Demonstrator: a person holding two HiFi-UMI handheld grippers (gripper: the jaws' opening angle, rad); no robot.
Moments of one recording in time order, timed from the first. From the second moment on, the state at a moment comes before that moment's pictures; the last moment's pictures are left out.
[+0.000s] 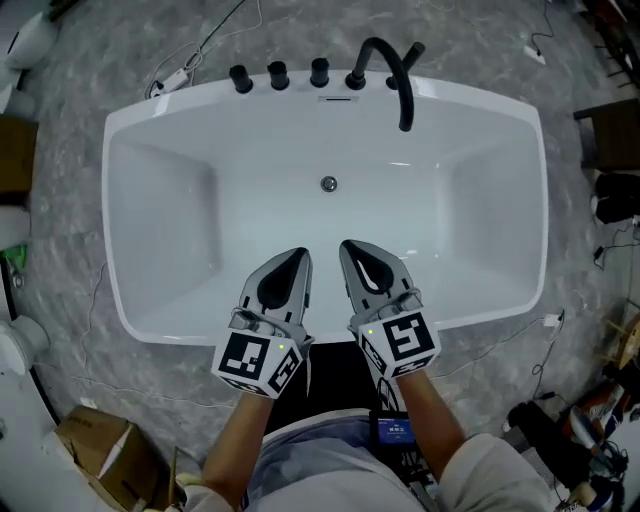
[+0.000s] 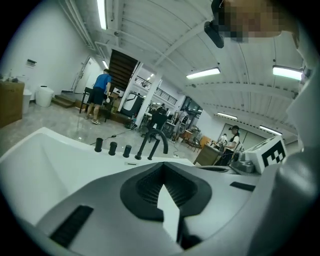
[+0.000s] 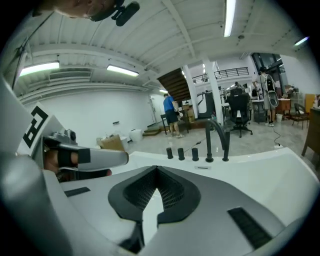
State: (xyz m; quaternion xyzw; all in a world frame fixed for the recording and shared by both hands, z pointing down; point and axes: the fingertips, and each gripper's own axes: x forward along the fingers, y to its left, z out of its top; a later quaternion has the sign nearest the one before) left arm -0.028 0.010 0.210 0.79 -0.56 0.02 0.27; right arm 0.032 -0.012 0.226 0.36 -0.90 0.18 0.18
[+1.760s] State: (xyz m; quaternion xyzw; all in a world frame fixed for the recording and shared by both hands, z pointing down) left arm -0.024 0.144 -0.009 0.87 -0.47 -0.06 0.16; right arm 0.071 0.156 -0.052 0.43 -0.89 0.09 0.07
